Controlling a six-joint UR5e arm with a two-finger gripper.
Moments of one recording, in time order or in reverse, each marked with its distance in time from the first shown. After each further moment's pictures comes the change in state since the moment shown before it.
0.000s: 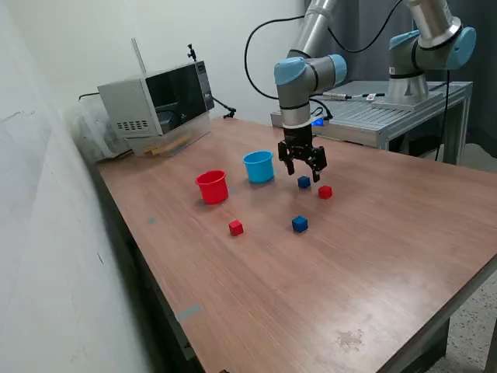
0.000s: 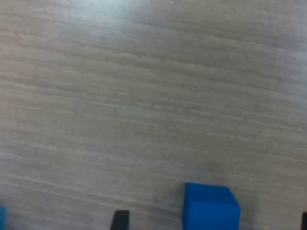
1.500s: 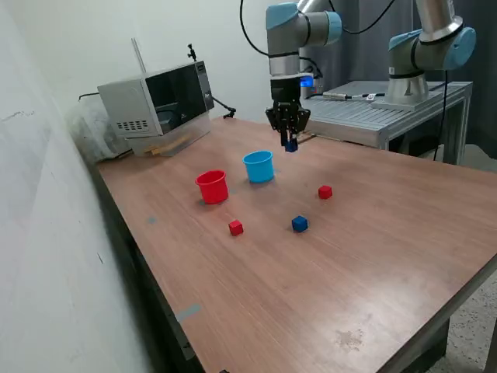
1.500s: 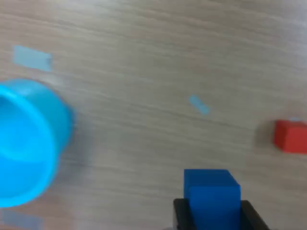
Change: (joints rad) arm -0.042 -0.197 -0.032 0.092 0.056 -0.053
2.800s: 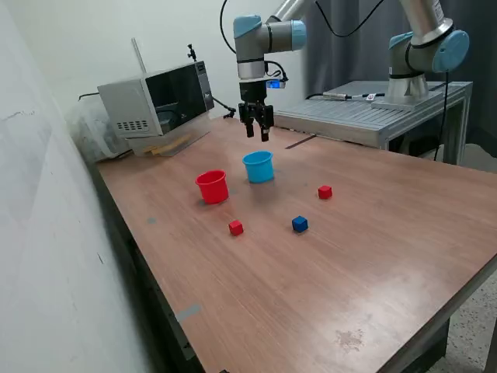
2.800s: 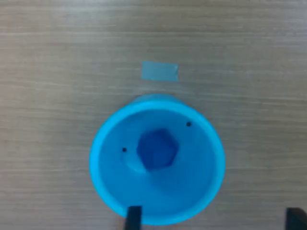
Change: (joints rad) arm -0.182 0.041 -0.047 0.016 0.006 -0.026
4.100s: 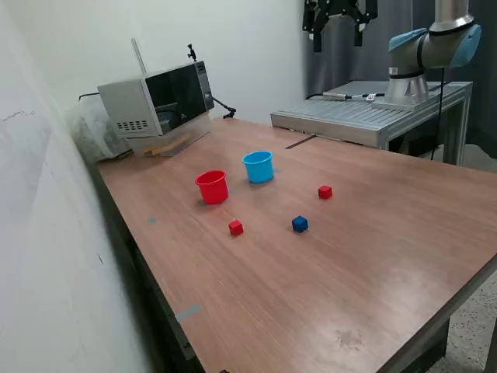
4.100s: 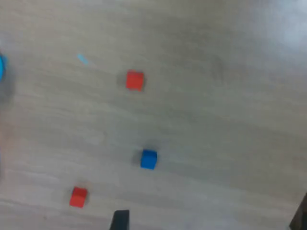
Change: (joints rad) arm 0.436 -0.271 -0.168 0.324 0.000 0.225
